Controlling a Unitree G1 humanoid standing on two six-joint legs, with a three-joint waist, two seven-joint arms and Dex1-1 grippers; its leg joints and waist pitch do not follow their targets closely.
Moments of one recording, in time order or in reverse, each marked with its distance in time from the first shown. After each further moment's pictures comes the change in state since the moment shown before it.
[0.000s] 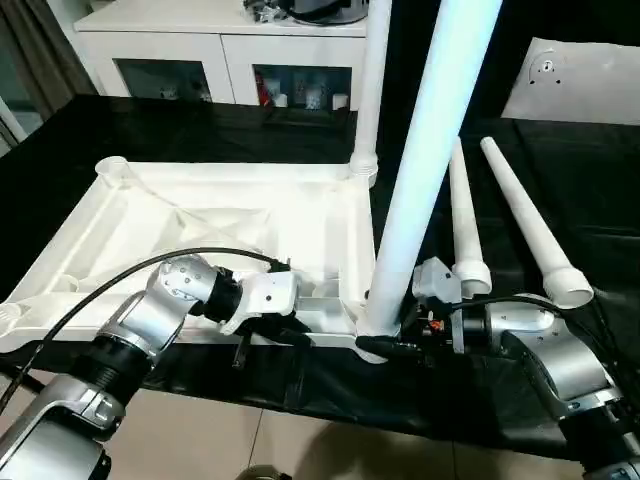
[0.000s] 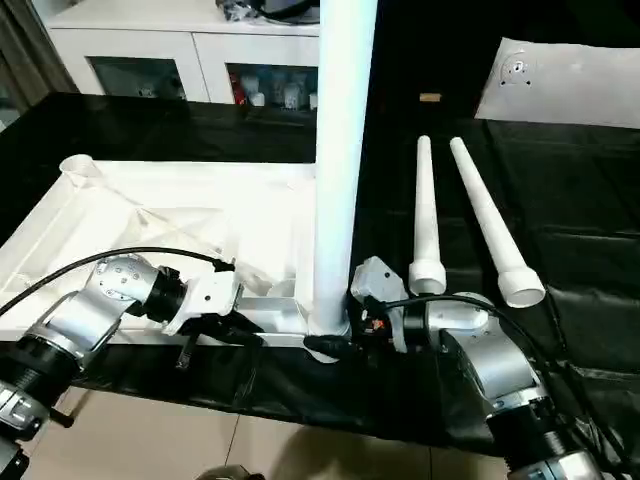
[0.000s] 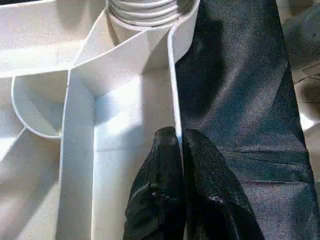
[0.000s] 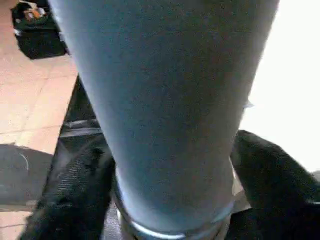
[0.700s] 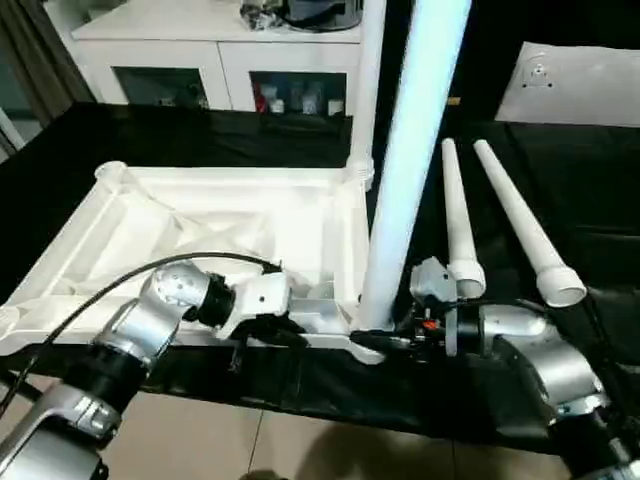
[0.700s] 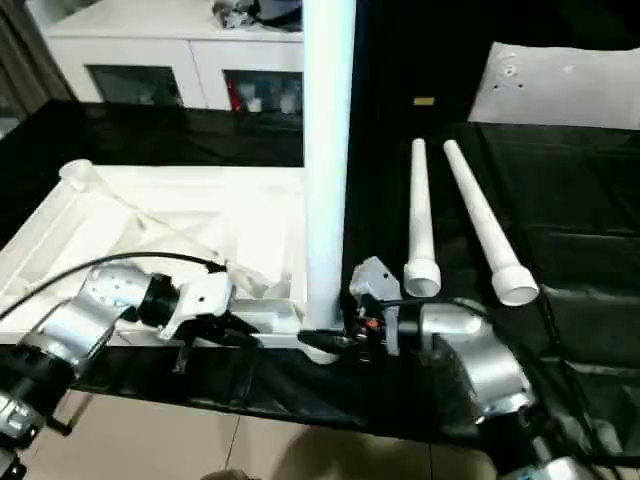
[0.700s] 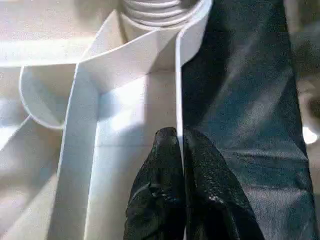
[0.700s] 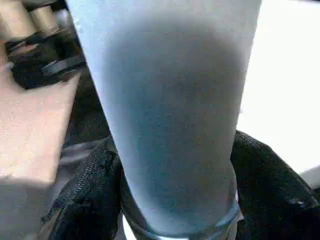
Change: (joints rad) left arm 0.062 -0.033 0.087 -0.013 -0.013 0.107 0.114; right arm 0.039 0.153 -0.064 0.037 0.011 0.034 -0.174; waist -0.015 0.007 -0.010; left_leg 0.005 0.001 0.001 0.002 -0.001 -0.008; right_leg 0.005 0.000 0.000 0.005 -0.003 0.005
